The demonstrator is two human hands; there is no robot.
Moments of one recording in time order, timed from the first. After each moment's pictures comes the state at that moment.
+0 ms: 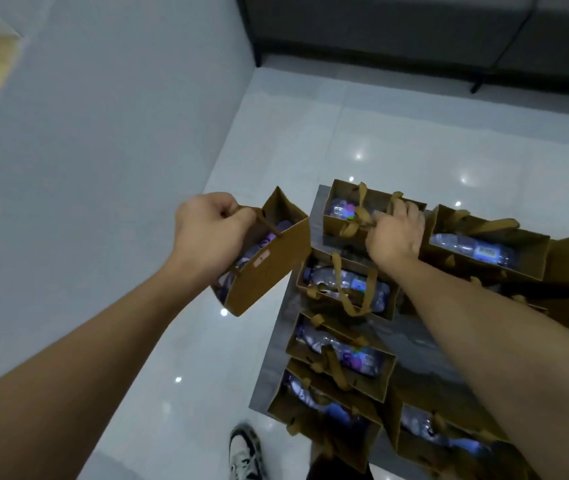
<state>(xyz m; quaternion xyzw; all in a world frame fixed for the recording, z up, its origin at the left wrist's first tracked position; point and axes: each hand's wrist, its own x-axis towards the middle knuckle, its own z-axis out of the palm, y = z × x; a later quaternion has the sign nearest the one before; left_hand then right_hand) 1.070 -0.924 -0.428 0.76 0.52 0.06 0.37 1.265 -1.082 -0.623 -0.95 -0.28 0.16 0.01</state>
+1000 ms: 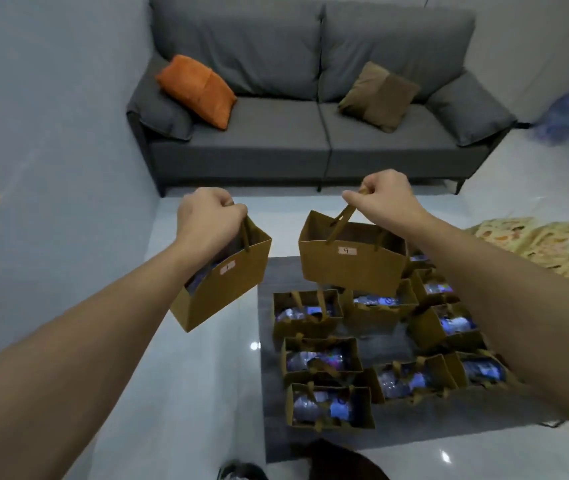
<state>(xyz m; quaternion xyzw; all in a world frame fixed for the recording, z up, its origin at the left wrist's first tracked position) 1.017 -0.887 -0.279 0.88 0.26 0.14 0.38 1.149 -1.126 -0.262 -0.93 -0.17 0.03 0.31</state>
